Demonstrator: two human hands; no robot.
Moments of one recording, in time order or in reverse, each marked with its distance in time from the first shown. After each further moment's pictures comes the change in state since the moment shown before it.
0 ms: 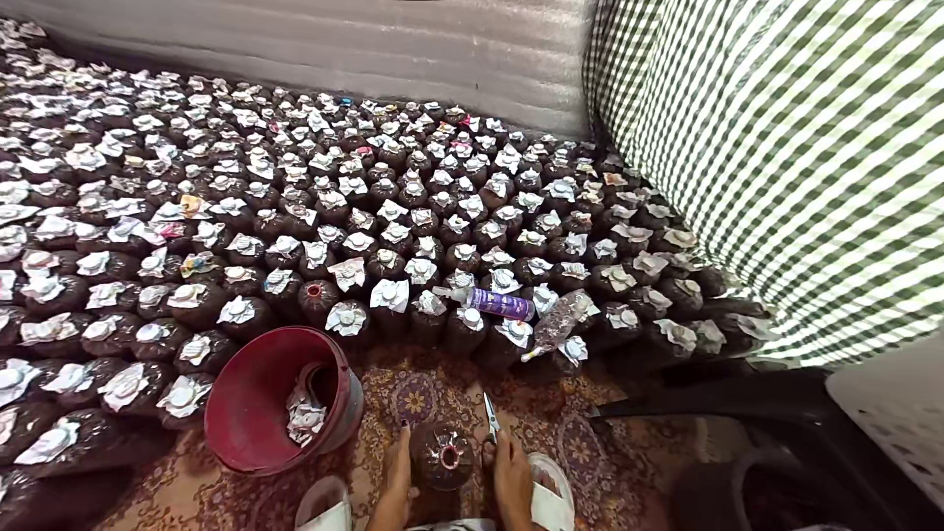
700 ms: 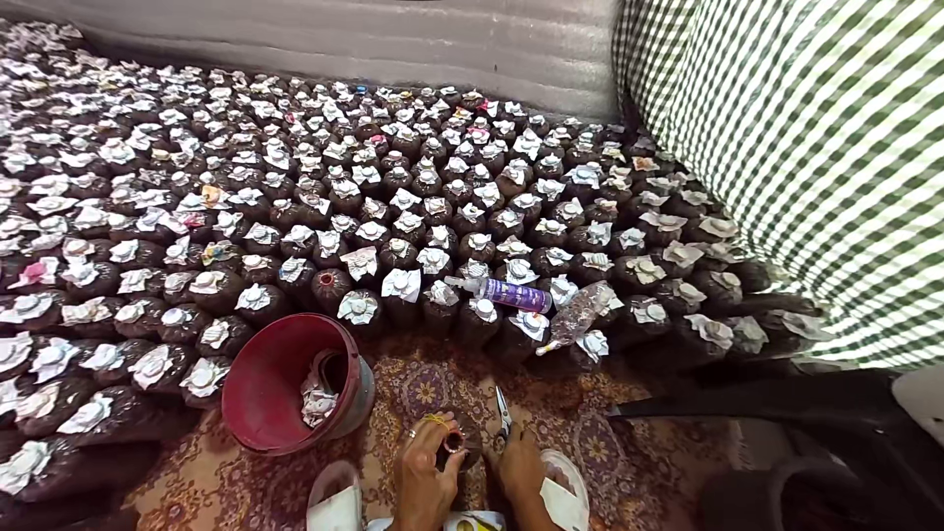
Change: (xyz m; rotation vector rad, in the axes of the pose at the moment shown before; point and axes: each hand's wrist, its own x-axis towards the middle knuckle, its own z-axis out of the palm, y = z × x) left_hand -0.049 0.008 0.001 0.511 0.108 1.273; right_hand 0.043 0.023 0.014 -0.852 -0.193 0.011
